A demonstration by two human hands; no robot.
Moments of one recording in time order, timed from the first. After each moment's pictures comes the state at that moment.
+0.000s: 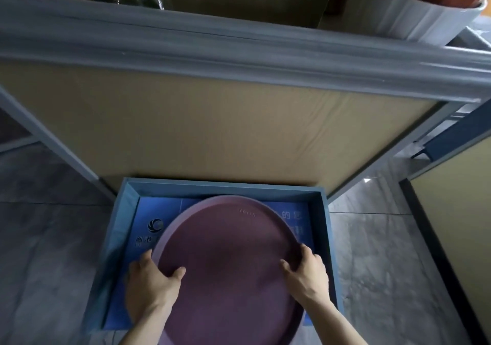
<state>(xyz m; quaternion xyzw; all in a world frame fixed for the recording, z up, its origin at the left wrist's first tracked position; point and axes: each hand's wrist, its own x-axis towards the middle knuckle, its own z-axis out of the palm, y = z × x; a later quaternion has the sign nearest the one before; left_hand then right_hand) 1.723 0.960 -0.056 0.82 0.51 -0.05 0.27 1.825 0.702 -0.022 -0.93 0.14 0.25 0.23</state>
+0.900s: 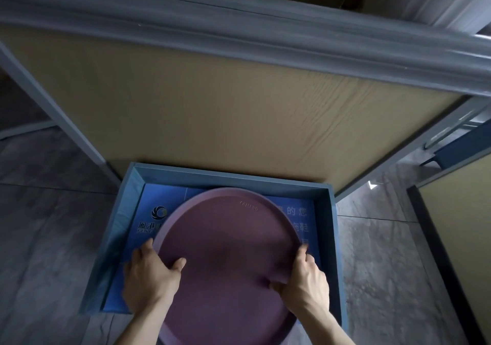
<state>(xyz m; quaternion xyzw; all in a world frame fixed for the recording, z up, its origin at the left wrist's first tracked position) 1.715 0.952 -0.052 0.83 0.51 -0.05 0.24 1.804 0.707 -0.033 -0.96 0.03 0.25 0.10</state>
